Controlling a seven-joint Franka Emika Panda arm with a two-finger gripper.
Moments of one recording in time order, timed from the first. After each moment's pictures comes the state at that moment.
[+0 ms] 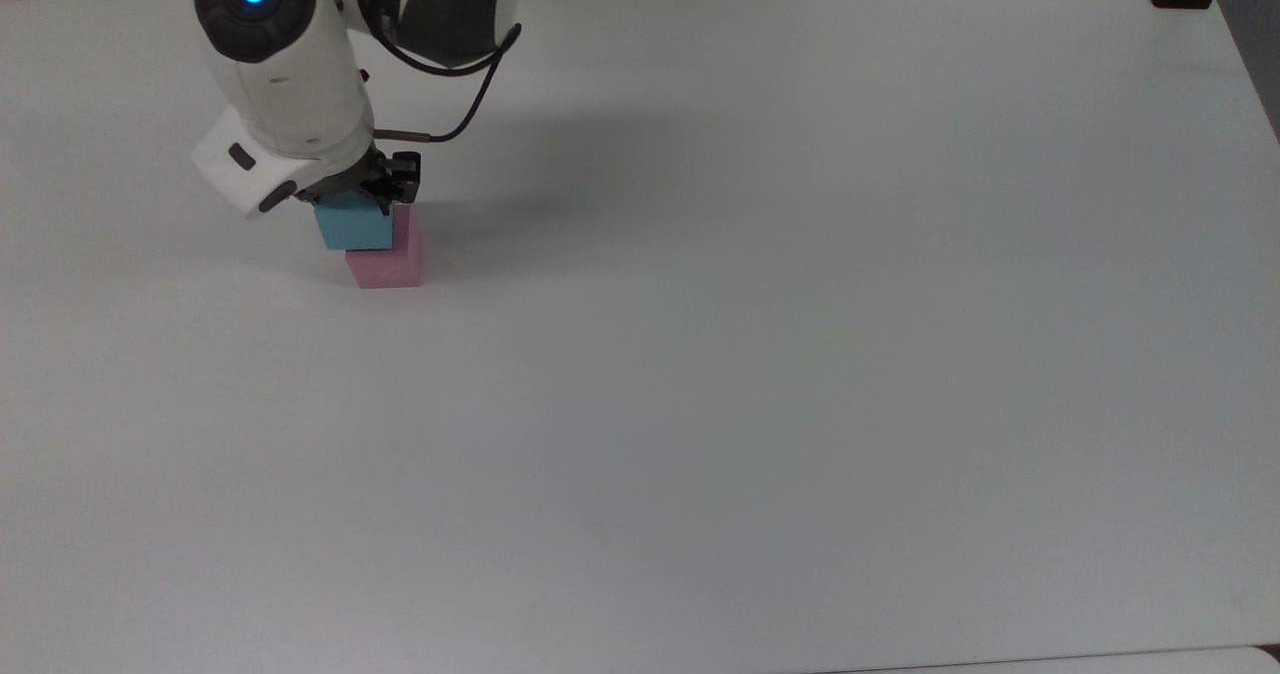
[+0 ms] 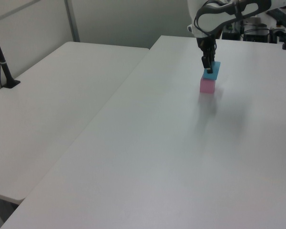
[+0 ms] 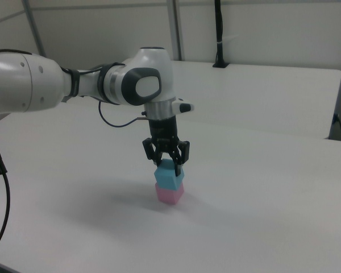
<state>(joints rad) 0.13 0.43 -0.38 -1.57 -0.02 1.82 -0.28</state>
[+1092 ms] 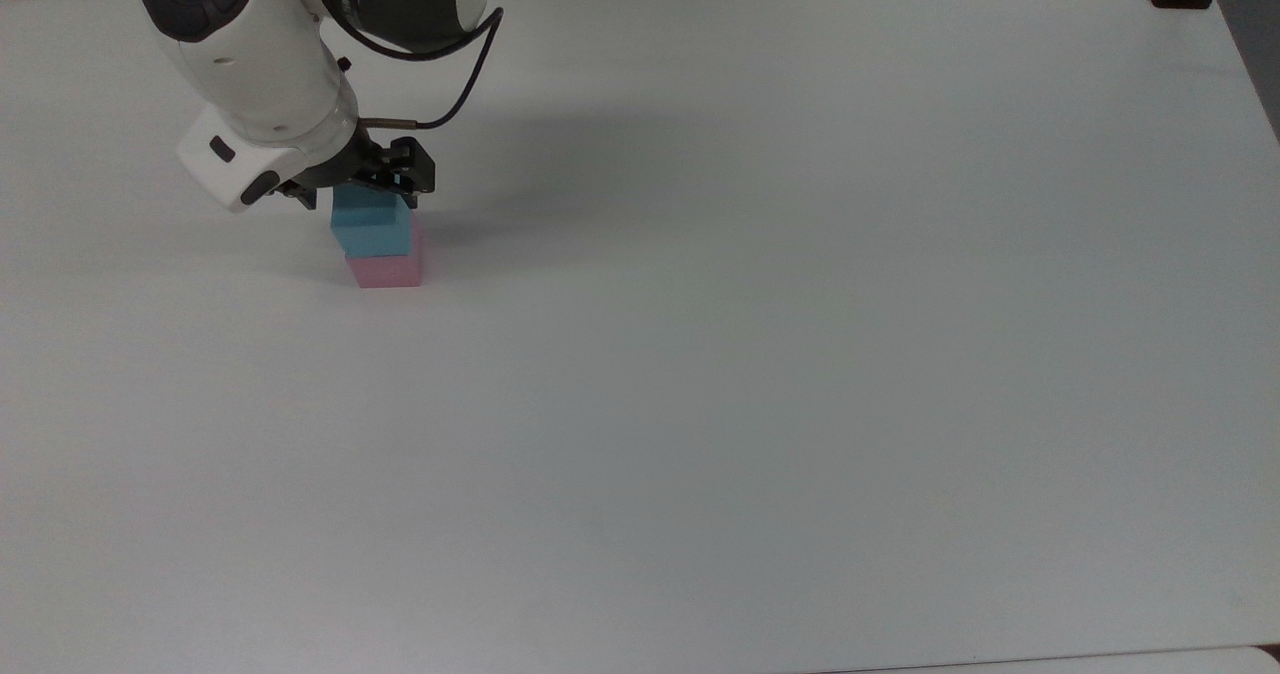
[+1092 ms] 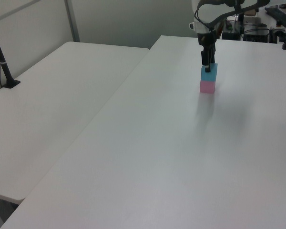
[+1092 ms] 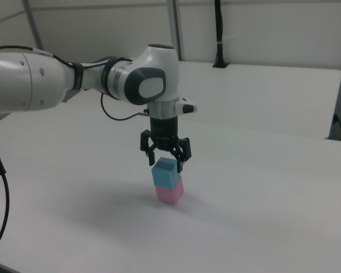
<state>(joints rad) 0.13 0.43 -0.42 -1.56 0.11 1.79 -0.34</state>
